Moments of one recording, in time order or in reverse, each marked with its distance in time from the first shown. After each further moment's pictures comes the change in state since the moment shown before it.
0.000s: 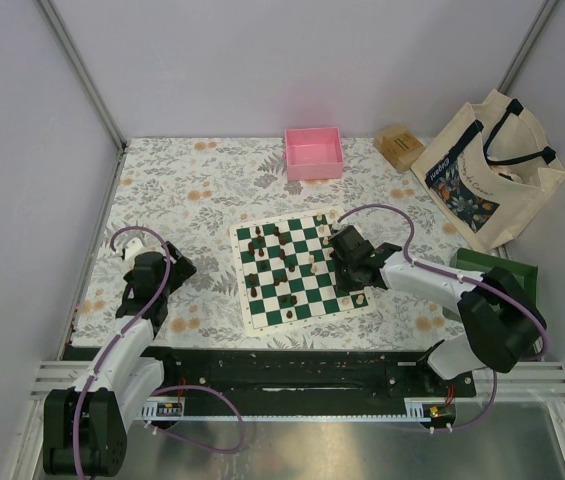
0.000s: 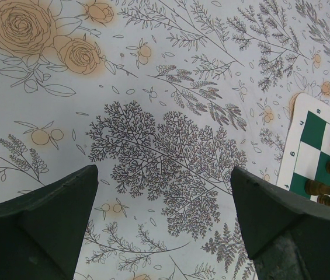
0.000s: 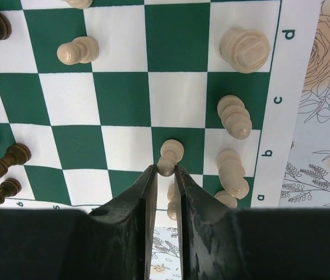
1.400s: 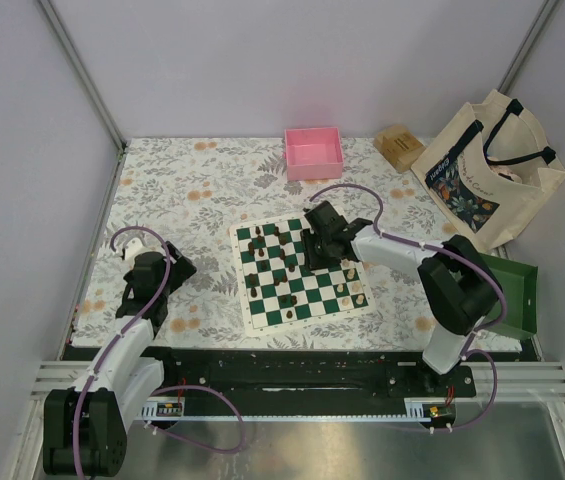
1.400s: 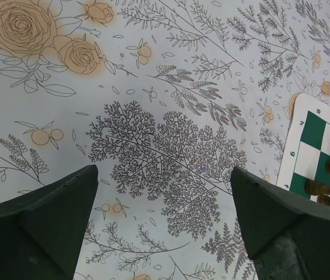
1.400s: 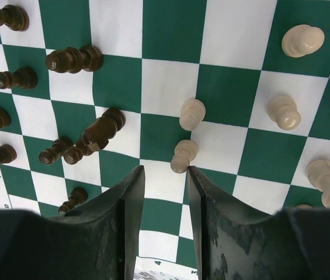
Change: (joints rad) left arm 0.000 0.000 0.000 0.000 0.000 0.000; right arm -0.002 0.273 0.291 0.050 -0.130 -0.042
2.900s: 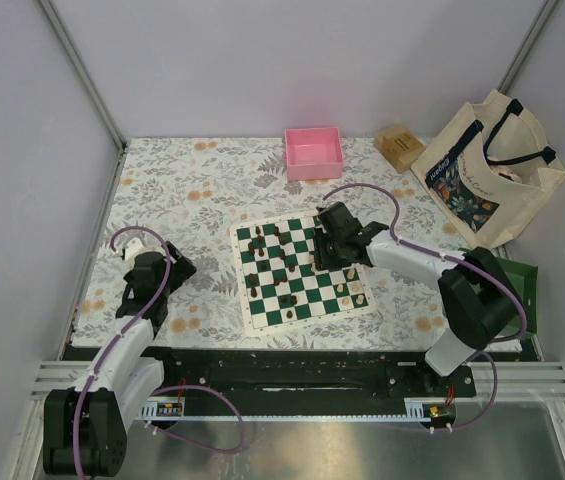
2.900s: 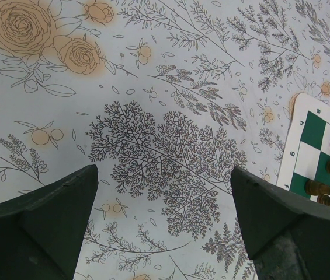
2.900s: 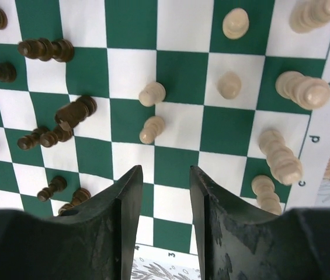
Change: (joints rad) left arm 0.000 0.000 0.000 0.000 0.000 0.000; right arm -0.032 -0.131 -0.100 -0.002 0.062 -0.019
